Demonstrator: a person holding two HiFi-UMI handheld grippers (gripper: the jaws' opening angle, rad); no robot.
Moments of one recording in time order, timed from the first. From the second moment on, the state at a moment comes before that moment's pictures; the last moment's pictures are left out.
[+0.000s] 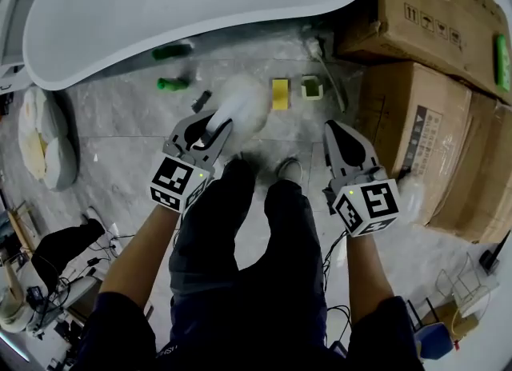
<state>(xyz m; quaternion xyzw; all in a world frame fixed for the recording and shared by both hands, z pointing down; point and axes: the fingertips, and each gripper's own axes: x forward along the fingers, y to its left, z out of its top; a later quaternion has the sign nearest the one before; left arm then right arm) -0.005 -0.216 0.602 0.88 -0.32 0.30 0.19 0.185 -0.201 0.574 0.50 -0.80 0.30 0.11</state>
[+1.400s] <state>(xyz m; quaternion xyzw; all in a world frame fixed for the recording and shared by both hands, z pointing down) -0.025 -0.242 1.076 0.83 -0.29 0.43 0.22 0.172 -0.276 0.911 0.48 -0.82 0.28 0.12</state>
